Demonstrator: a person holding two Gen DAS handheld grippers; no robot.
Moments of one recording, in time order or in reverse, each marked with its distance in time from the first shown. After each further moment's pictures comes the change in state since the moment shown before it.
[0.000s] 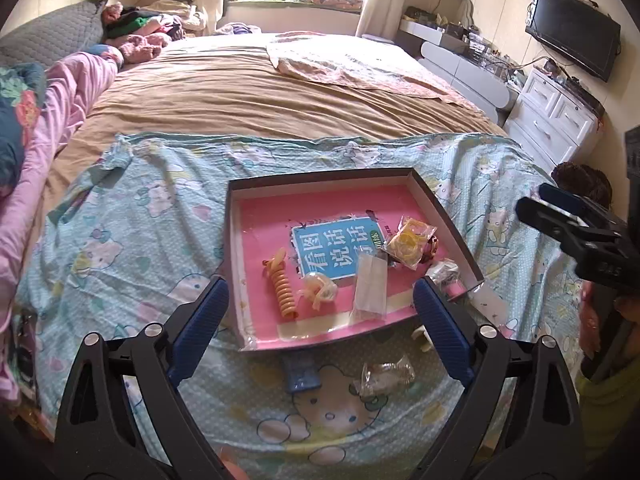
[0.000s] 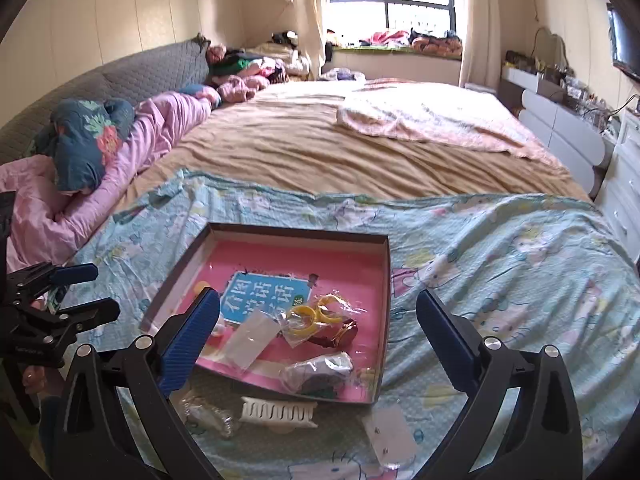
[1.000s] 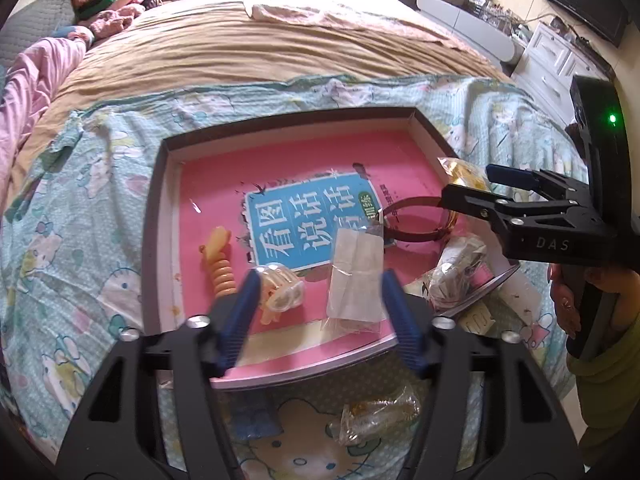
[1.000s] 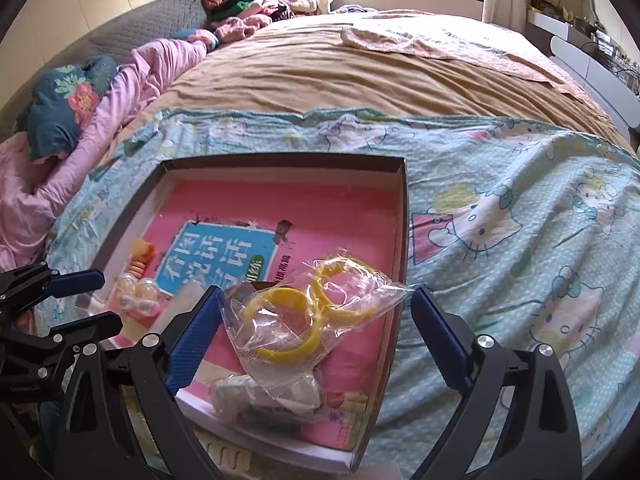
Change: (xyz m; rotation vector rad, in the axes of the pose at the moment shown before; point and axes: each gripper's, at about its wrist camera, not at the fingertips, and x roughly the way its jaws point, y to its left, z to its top) left arm 0.099 -0.029 -0.002 0.044 0.160 -0.006; right arm 0.132 -0.045 -0.025 0.022 0.235 0.088
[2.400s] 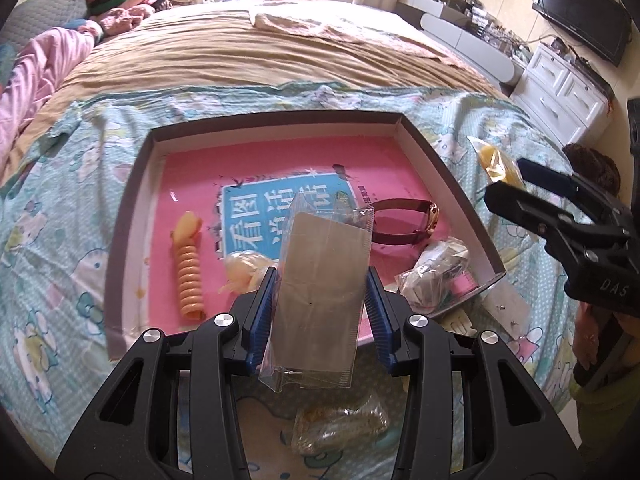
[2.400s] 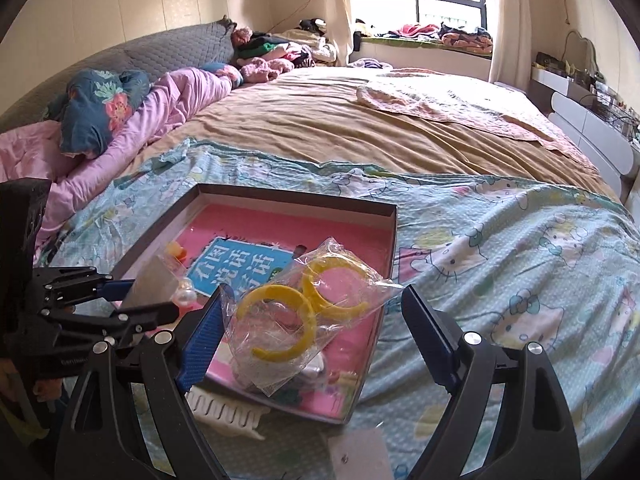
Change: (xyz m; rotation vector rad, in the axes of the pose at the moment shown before) left arm 0.014 -0.025 -0.016 -0.054 -0.057 -0.017; right arm -0.054 0.012 -0.021 -0.116 -0.181 -0.012
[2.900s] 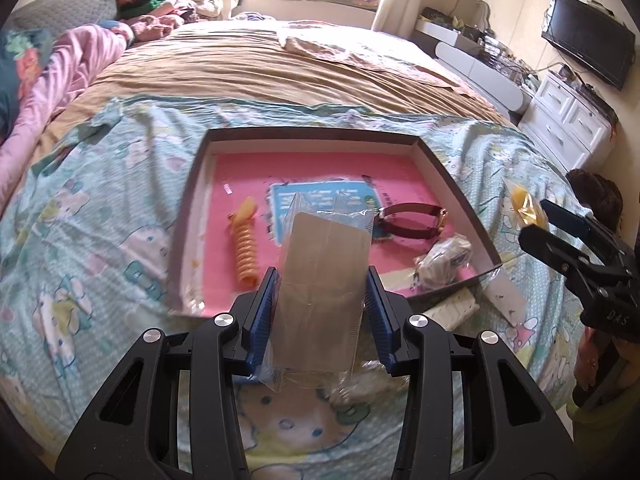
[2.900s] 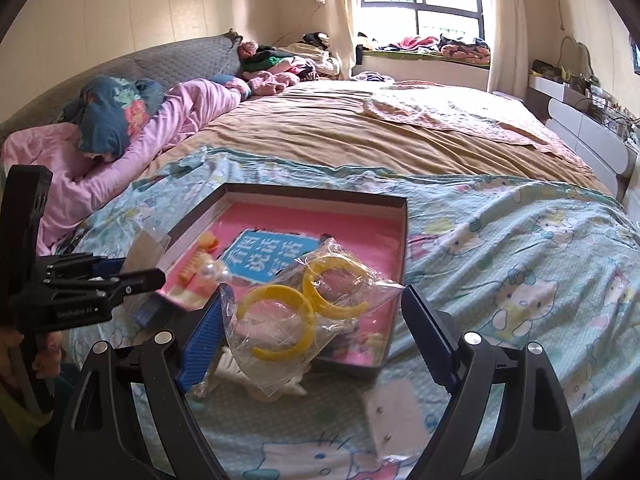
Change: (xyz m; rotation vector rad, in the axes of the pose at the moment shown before) left arm -0.046 0.021 -0.025 -0.056 -0.096 0.031; right arm -0.044 0.025 -0.029 0.014 -0.063 0.007
